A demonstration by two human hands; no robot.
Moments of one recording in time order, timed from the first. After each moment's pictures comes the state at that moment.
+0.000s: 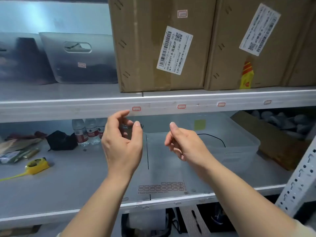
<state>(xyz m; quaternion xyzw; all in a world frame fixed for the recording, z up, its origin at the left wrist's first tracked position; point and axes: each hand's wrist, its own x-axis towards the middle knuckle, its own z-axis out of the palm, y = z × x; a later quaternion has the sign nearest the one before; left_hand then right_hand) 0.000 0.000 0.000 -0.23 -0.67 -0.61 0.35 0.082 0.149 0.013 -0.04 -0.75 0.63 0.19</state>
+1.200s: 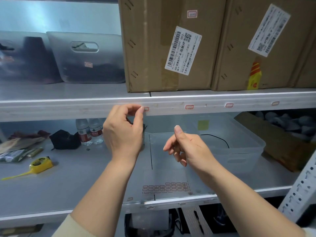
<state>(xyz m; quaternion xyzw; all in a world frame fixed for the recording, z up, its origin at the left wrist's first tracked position) -0.026 -0.002 0.025 -0.21 -0.70 -0.54 0.41 0.084 0.128 0.015 -0.03 -0.74 0.65 0.19</state>
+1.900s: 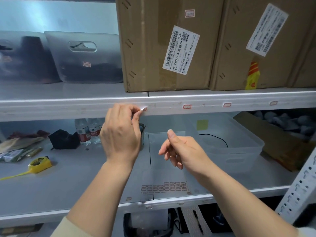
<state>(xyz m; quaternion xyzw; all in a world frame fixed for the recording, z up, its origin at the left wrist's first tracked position) -0.030 -0.006 0.019 -0.24 -0.75 -0.36 0.51 0.082 0.128 0.010 0.00 -0.74 0.65 0.16</state>
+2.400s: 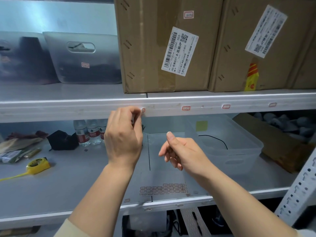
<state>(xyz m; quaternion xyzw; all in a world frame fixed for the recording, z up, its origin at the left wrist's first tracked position) -0.030 0.001 0.012 -0.29 -0.69 -0.41 0.52 0.082 0.133 0.009 0.00 -0.74 0.65 0.15</state>
